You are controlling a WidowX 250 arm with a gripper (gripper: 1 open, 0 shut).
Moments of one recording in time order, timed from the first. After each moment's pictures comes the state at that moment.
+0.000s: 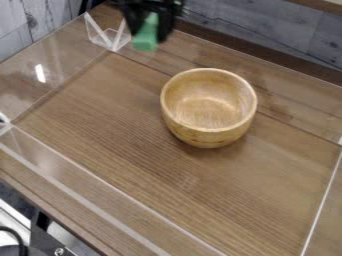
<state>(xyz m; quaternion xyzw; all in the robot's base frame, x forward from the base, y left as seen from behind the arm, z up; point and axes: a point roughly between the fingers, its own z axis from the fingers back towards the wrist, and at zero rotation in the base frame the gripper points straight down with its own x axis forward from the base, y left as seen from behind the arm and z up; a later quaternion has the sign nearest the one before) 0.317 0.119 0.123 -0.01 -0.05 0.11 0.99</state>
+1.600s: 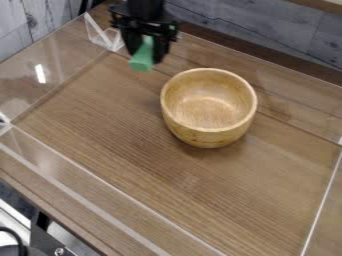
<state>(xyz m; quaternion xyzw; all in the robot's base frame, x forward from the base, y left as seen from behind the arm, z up) 0.318 0.126 0.092 0.00 -0.07 0.08 0.99</state>
